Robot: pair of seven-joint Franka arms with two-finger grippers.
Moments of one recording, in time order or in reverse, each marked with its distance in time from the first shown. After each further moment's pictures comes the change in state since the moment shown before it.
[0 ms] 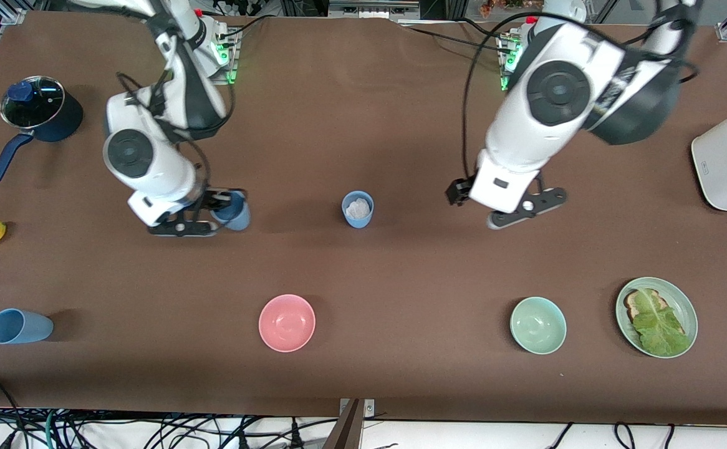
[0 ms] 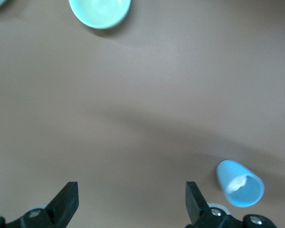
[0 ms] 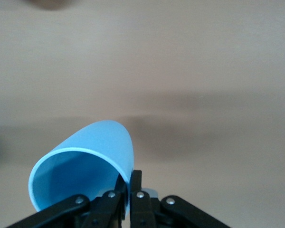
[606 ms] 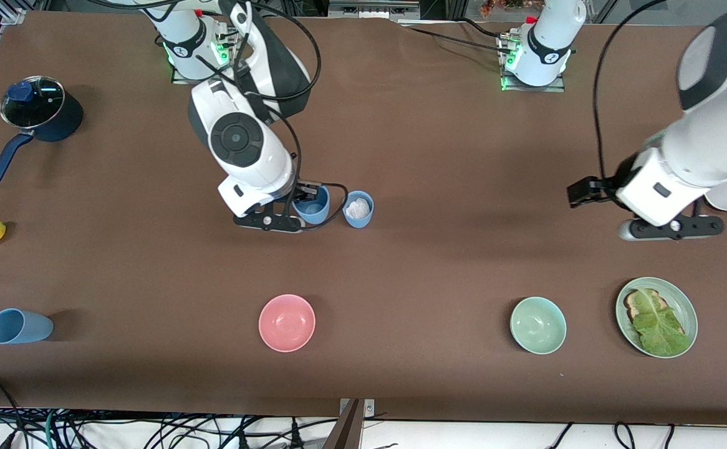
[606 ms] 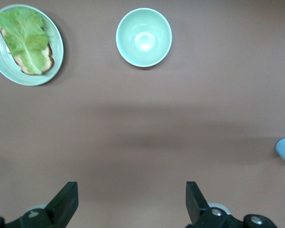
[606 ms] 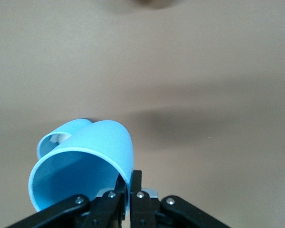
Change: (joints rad) left arm 0.279 -0.032 0.003 0.062 -0.001 -0.100 0.584; right arm 0.177 0.196 0.000 0.382 0.130 -0.156 0.249
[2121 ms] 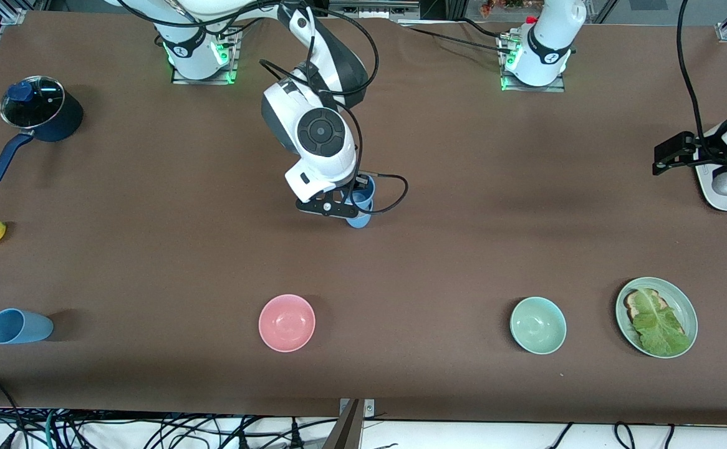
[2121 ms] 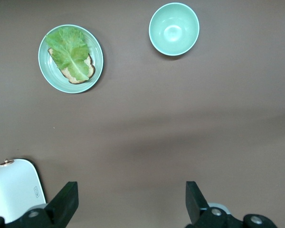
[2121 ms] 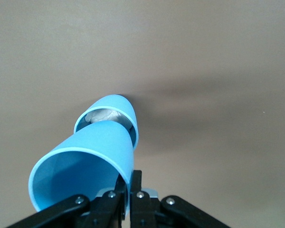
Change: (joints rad) left arm -0.168 -0.198 0.369 -0.113 -0.052 -0.015 0.352; right arm 0.124 0.117 -0.005 0.069 0.027 0.031 0.140
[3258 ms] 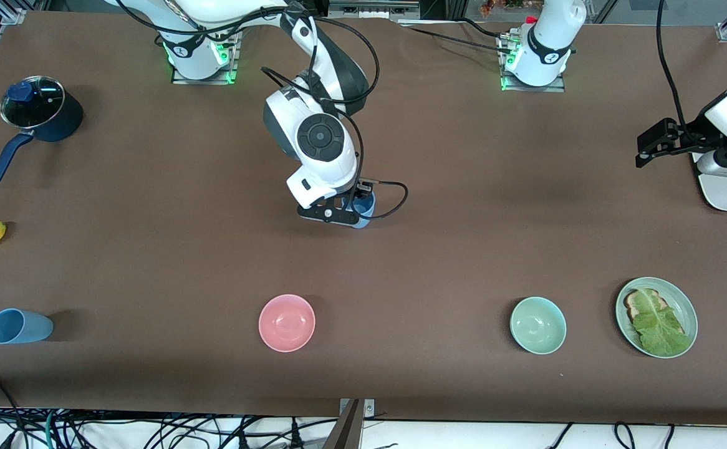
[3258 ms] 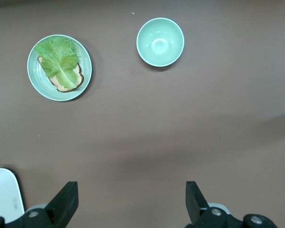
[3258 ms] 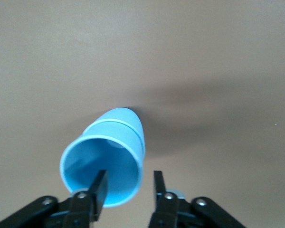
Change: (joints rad) left arm -0.100 -0.104 0.079 -0.146 -0.056 0.119 -0.080; right arm 0.000 0.025 -0.004 0.005 0.000 0.064 0.002
